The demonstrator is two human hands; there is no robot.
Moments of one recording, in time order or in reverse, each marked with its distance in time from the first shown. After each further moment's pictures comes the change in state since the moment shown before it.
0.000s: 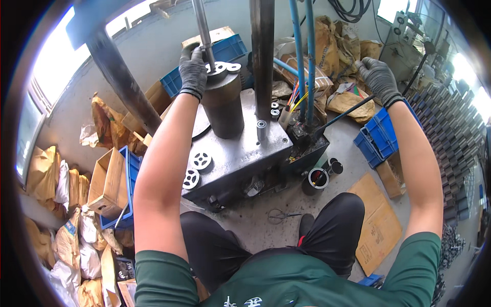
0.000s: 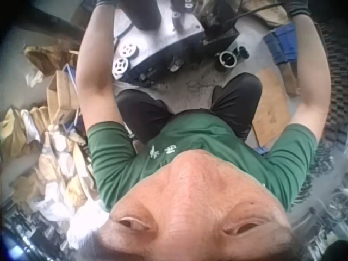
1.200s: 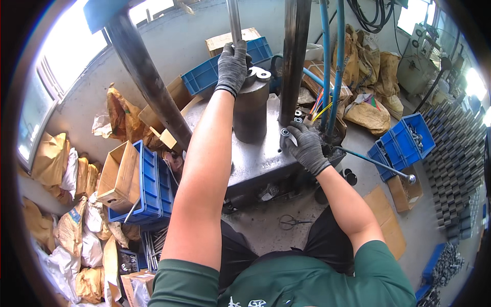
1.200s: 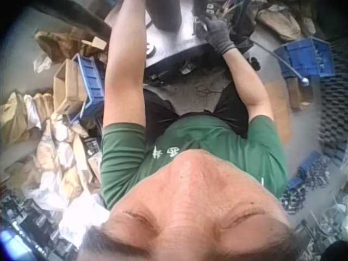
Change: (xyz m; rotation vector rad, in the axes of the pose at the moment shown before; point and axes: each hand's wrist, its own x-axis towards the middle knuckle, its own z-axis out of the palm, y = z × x) left_hand -0.008 0.018 0.025 -0.044 -0.165 -0.182; right_hand -0.150 -0.180 0.214 0.463 0.052 -0.369
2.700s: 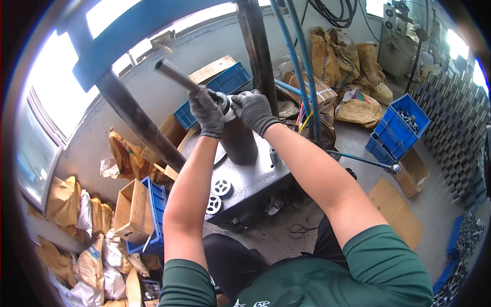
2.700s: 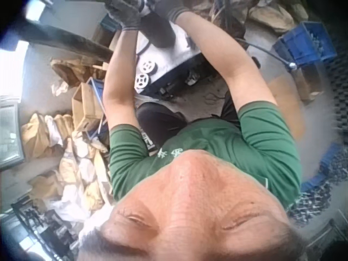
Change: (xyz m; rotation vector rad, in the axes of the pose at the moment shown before) left_hand -0.016 -0.019 0.001 -0.320 0.172 0.468; right_hand 0.188 -0.050 0.004 -0.072 0.177 0.034
